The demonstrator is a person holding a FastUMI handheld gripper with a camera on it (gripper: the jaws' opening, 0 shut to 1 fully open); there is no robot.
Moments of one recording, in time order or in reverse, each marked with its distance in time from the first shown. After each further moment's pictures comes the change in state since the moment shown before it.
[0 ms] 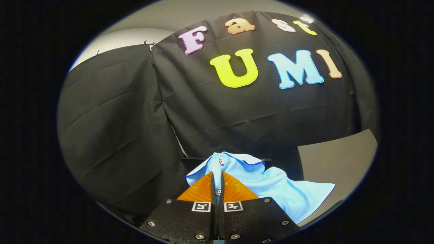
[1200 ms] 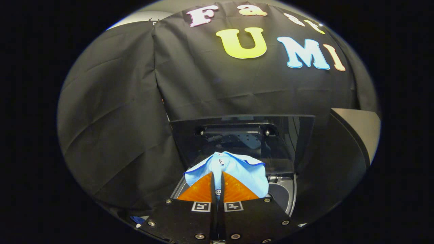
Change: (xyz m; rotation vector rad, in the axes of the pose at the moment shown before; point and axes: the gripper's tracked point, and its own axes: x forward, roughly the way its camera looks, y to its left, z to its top) arm 0.108 0.029 -0.136 -0.078 0.129 -0.132
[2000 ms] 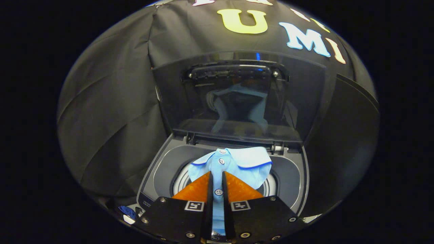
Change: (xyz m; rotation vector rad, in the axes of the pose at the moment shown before) arm 0.043 -0.006 -0.108 -0.056 0.186 -0.080
